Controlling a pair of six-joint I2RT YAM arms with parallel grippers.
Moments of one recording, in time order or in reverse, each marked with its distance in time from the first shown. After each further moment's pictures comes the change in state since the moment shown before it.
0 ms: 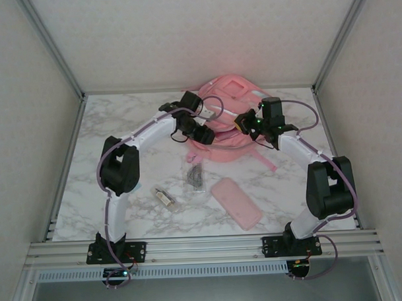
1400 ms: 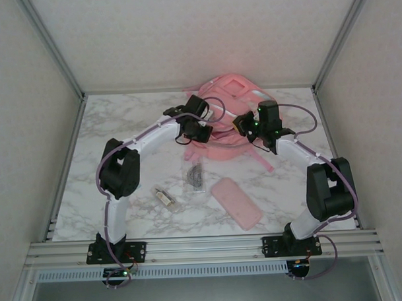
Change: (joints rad) left arm -0.049 -0.043 -0.058 0.060 -0.241 -0.144; right arm 0.033 -0.018 -0.056 0.071 0.071 0.072
